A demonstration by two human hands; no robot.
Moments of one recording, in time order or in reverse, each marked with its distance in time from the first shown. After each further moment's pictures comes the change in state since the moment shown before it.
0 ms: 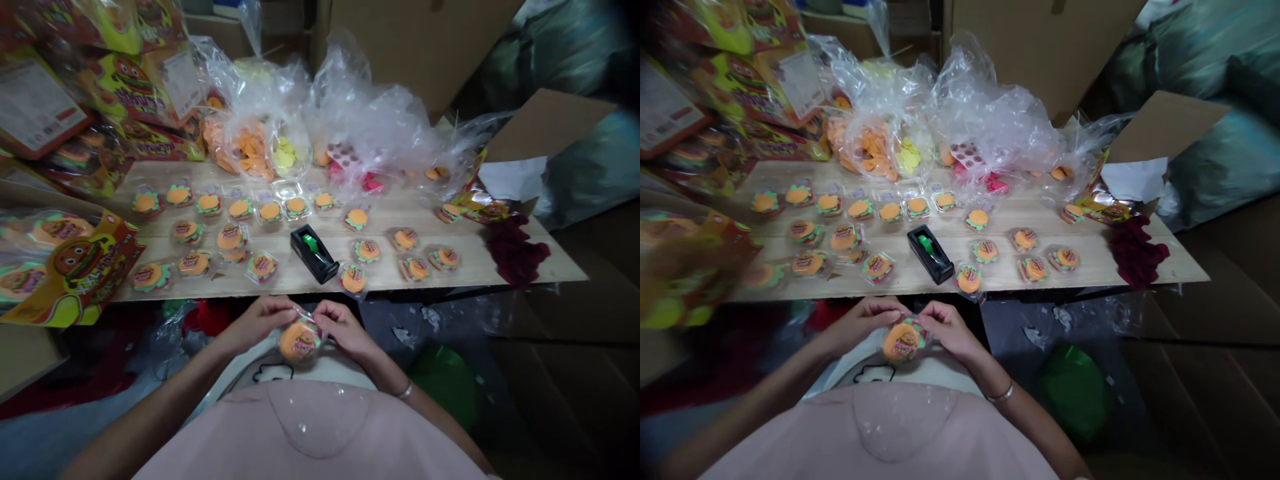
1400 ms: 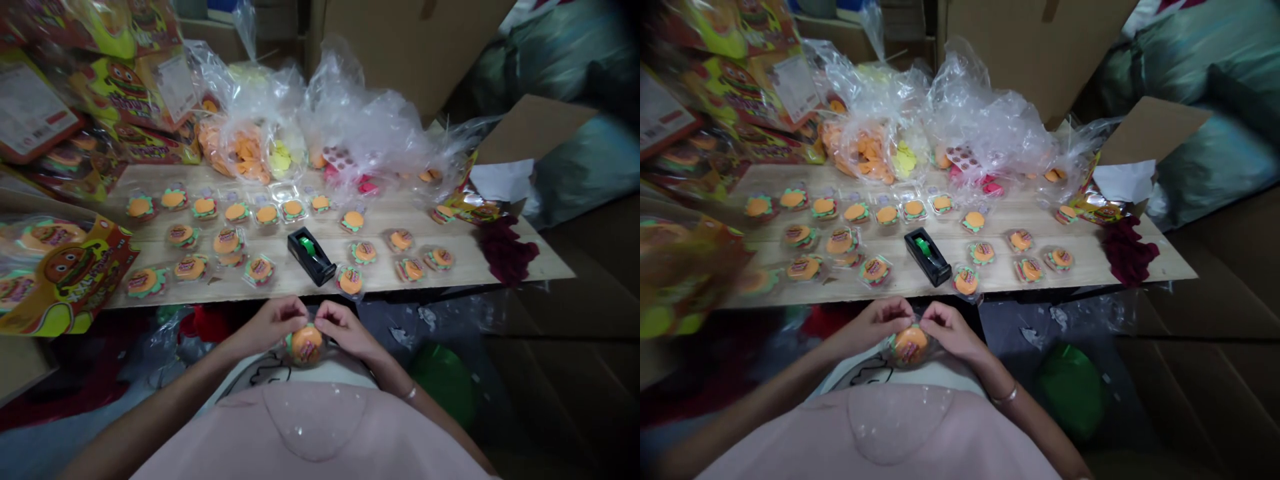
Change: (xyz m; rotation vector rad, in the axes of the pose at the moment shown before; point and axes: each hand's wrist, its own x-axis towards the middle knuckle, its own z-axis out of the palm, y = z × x) left_hand 0.013 0.005 0.016 -0.005 -0.021 0.013; right_hand 0.000 -0.011 -0.008 -0.200 -0.044 -0.098
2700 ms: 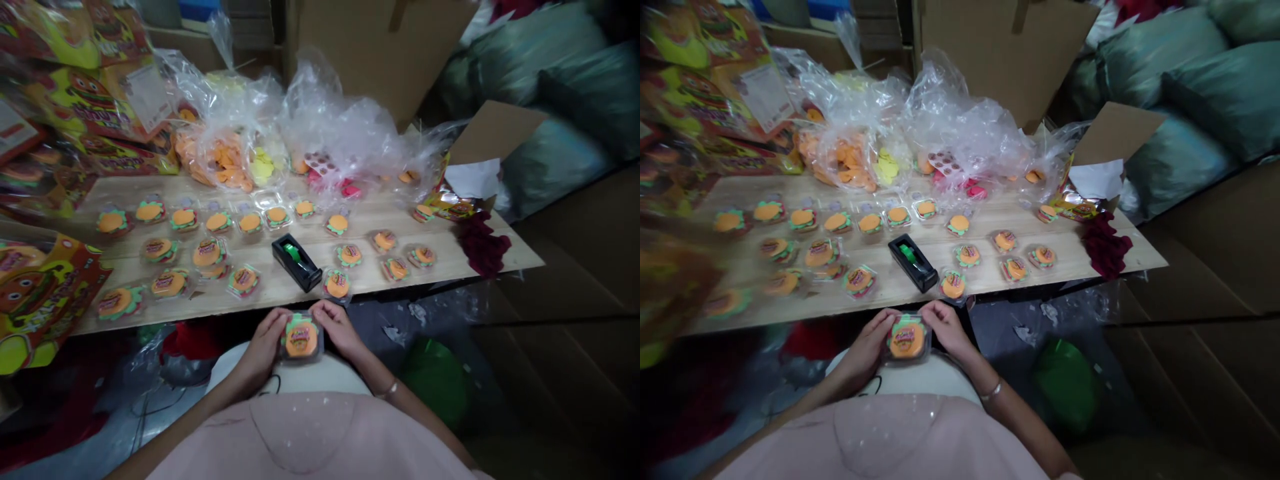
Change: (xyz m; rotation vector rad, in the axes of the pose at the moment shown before) left_hand -0.001 -0.033 0.035 -0.377 0.404 -0.129; right_hand 0.004 0.034 -0.013 0.147 0.306 0.015
